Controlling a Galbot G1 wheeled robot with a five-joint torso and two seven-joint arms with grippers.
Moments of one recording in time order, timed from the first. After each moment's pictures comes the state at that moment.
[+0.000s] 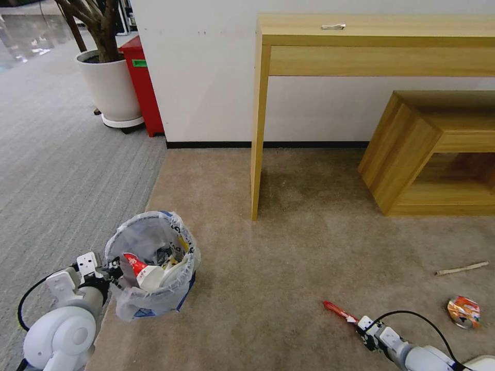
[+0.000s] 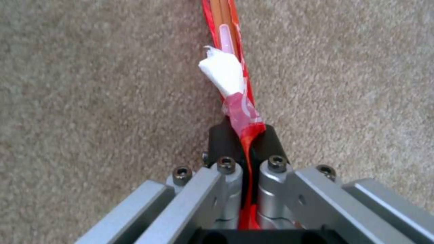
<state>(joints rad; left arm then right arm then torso) 1.53 -1.08 -0.73 -2.11 -0.93 0.51 -0.49 -1.27 0.61 -0.13 1.45 0.32 -0.17 0.03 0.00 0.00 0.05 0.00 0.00</state>
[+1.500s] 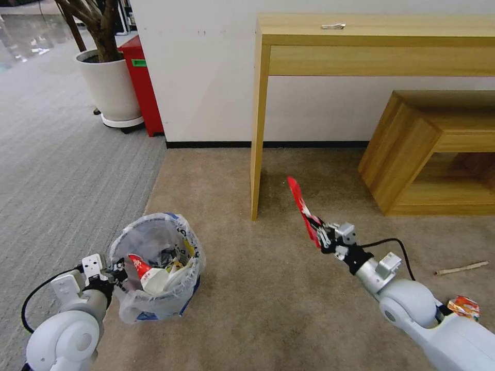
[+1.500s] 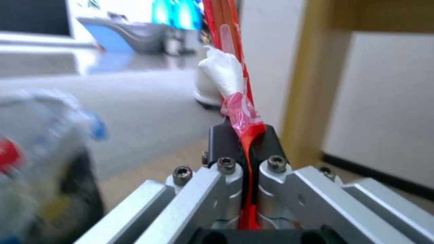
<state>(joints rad) 1.55 -1.09 -0.71 -2.14 -0.89 0.50 -0.47 -1.16 0.71 0.14 1.90 0.64 0.28 -0.14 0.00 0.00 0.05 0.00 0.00</state>
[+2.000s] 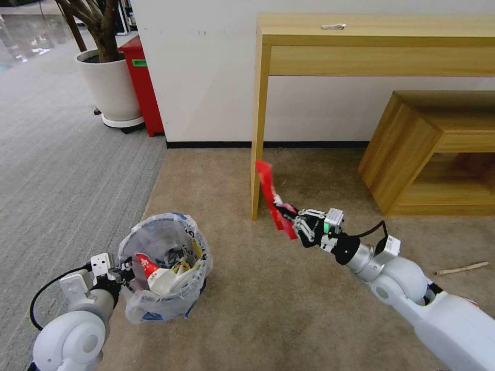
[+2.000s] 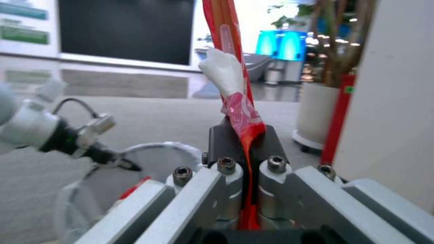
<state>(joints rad) 1.56 -1.08 -0.65 -2.15 -0.85 0.51 -0.45 -0.96 0.67 0.05 1.94 0.81 0.26 -0.56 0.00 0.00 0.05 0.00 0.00</state>
